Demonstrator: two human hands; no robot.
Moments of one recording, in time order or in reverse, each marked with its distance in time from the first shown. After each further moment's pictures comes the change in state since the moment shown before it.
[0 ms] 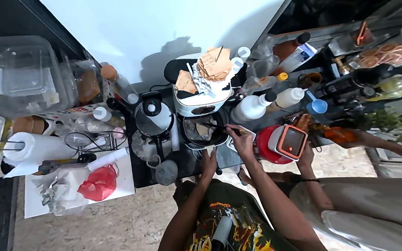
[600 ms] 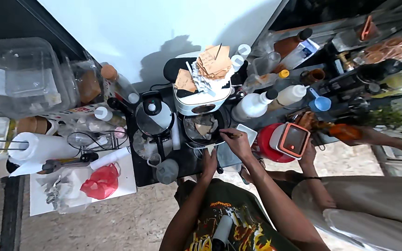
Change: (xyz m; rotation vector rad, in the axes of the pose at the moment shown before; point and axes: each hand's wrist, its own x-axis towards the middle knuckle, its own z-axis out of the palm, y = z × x) left_hand -0.001 0.003 -0.003 0.032 -0.010 -0.001; right_hand -0.008 -0.025 0.004 -0.409 -0.227 0.004
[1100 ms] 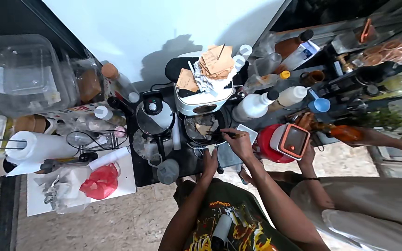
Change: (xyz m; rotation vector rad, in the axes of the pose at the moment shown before) left_hand 0.005 -0.007 0.001 -0.028 -0.006 0.004; right_hand 0.000 -0.009 -0.003 -0.016 0.009 0.013
